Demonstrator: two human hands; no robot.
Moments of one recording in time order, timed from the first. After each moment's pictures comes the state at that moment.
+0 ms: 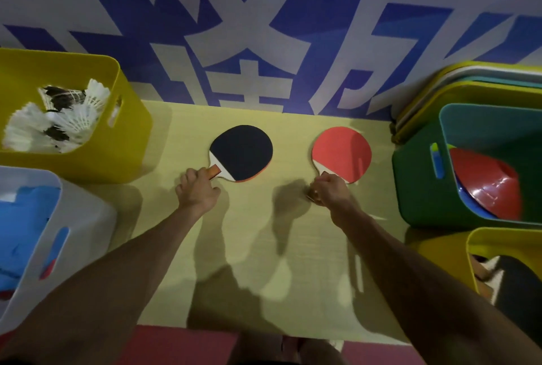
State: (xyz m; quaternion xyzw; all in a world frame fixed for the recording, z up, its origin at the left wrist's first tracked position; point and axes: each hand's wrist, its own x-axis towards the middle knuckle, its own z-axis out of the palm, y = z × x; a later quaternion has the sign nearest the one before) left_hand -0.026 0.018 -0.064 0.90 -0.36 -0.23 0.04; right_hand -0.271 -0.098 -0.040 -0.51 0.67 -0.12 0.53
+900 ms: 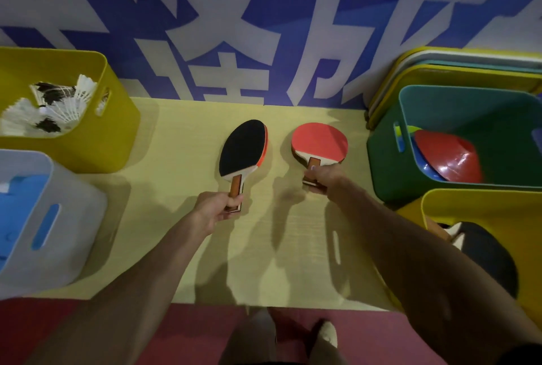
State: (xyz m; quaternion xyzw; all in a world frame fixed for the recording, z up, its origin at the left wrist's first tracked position) left_hand -0.120 0.051 -0.038 0.75 -0.05 -0.55 0.37; right_hand -0.317 -0.103 -0.027 -0.40 0.69 -0.12 0.59
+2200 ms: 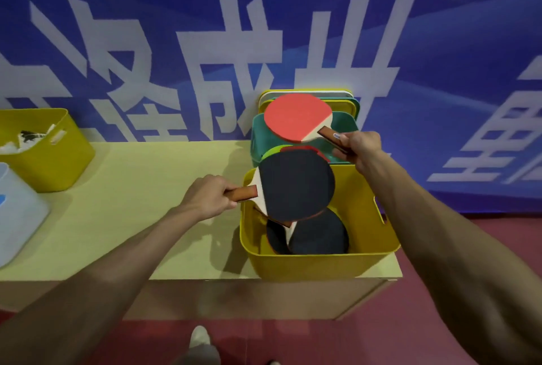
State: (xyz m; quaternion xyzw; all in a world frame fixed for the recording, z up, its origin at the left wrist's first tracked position) left_hand -0.448 0.050 0.127 0.78 -0.61 -0.14 0.06; right_hand -0.694 -0.129 0.166 -0.39 0.62 -0.40 0.55
